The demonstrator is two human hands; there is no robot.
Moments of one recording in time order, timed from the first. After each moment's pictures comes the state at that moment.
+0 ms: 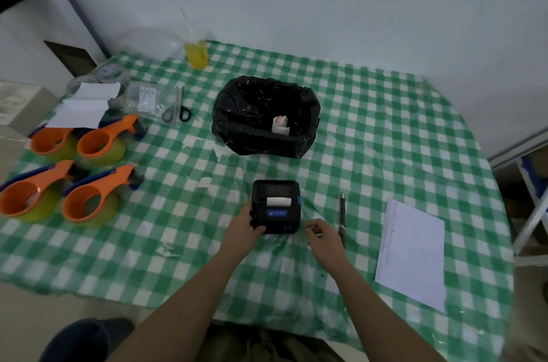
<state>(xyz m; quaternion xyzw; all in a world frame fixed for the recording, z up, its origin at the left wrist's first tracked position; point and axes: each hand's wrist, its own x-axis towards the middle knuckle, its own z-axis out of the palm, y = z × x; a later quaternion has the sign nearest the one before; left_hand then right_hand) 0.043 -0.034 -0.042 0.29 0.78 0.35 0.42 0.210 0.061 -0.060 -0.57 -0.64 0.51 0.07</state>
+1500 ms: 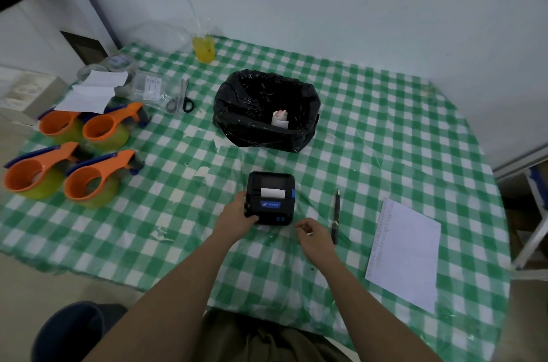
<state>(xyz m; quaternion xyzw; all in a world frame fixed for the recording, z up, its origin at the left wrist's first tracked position) 0.047 -0.025 -0.044 0.29 0.83 0.29 0.38 0.220 0.059 -0.070 -0.53 -0.67 0.52 0.06</state>
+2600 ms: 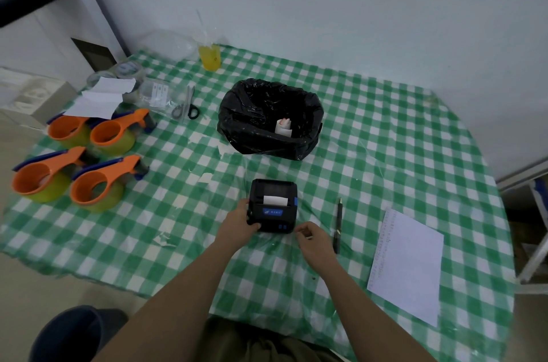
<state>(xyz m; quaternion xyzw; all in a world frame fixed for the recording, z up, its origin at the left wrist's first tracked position) 0.047 -0.025 -0.042 0.28 0.84 0.28 0.38 0.214 0.063 -0.067 -0.51 -0.68 0.52 0.06</state>
